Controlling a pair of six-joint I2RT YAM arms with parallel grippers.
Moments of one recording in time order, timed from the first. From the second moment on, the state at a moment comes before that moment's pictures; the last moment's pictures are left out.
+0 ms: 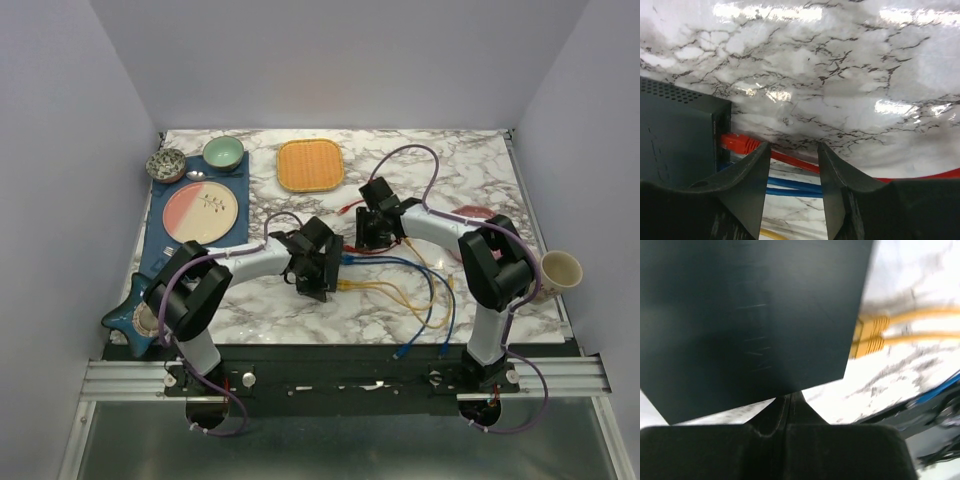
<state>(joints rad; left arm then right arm) -0.78 1.69 0.95 -0.47 0.20 -0.73 0.57 1.89 1.23 -0.42 0.01 0.50</state>
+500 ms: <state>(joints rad) -0.52 1.87 1.20 -0.62 0.19 -0.79 0.55 1.90 1.24 -0.40 -0.07 0.56</state>
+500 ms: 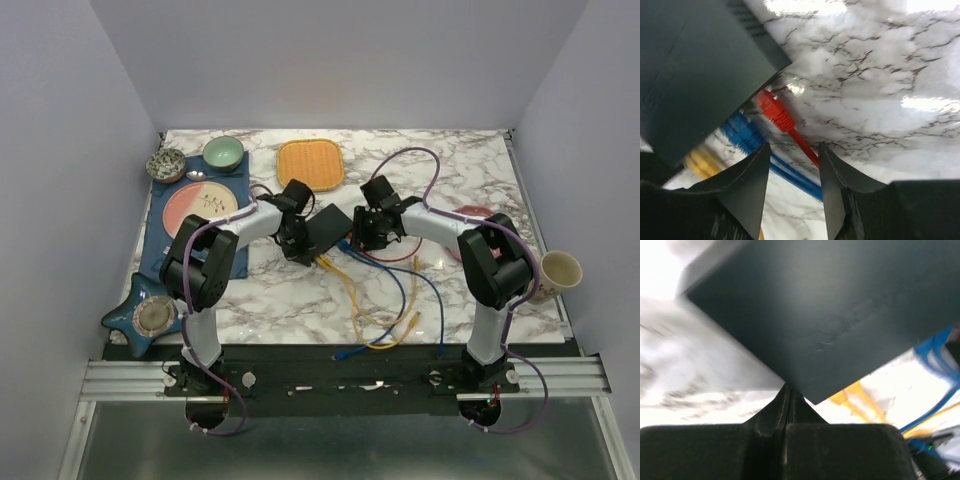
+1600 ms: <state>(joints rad) -0.41 1.67 1.25 -0.44 -0.04 -0.74 0.51 1.74 1.23 -0.38 0.07 0.66</state>
